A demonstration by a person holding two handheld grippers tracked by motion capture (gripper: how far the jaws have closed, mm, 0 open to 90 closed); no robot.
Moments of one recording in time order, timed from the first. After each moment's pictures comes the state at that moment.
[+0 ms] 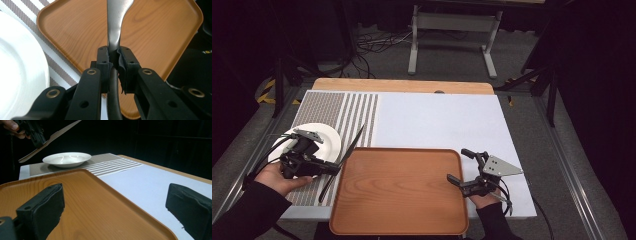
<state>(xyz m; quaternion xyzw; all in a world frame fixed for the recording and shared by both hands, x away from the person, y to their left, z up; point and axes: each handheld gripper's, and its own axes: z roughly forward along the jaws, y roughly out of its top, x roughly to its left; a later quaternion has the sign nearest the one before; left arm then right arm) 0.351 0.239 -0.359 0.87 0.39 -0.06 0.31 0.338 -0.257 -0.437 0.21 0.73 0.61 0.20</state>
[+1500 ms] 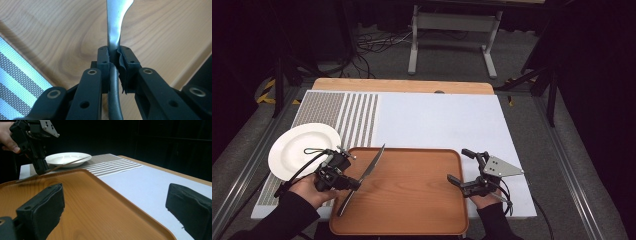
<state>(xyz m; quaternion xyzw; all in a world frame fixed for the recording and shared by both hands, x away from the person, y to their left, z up) 0.347 0.178 -0.409 0.88 0.42 -0.07 0.22 0.337 -0.258 -0.436 0.20 0.73 0.62 0.20</state>
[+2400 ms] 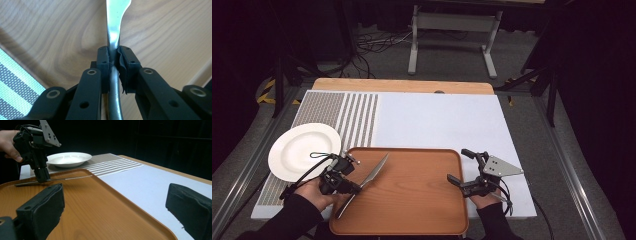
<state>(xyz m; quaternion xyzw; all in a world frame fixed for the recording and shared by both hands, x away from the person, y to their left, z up) 0.349 0.173 -0.431 0.88 0.42 -0.08 0.19 0.338 -0.258 -0.437 0.20 0.73 0.62 0.20</state>
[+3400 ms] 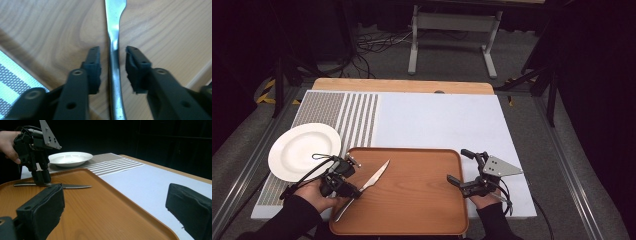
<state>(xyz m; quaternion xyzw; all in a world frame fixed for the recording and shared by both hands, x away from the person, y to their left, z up) 0.348 0.172 -0.434 0.89 0.41 -0.08 0.17 0.338 -0.258 -0.437 0.20 0.74 0.62 0.20</state>
